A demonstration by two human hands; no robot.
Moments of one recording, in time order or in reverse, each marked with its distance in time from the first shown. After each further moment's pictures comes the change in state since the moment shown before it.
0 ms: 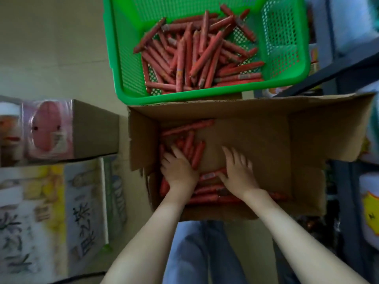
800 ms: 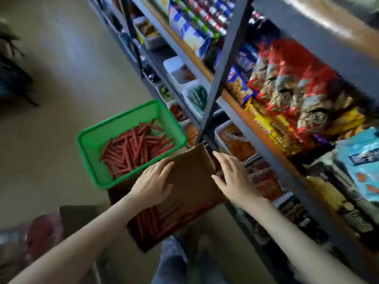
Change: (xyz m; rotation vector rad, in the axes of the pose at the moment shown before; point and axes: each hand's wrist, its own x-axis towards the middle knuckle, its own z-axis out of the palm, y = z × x) left_hand -0.164 0.047 -0.246 0.245 0.260 1.285; right_hand -0.263 0.031 -0.233 0.141 0.728 0.021
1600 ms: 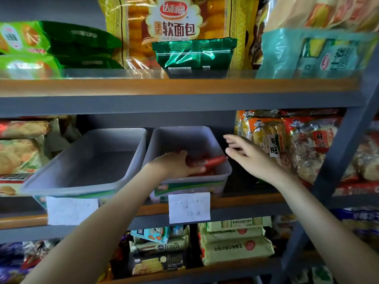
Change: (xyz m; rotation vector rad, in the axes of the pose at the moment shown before) left_hand 0.109 0.591 -0.211 0.261 -0.143 0.966; right_hand -0.361 0.093 -0.391 0.122 0.877 0.835
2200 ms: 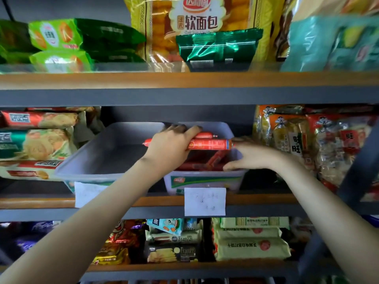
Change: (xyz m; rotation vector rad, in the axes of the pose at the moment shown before) left_hand -0.062 -0.006 -0.034 0.348 0.692 0.163; right_hand 0.033 -0.023 0.013 -0.526 -0.353 -0.120
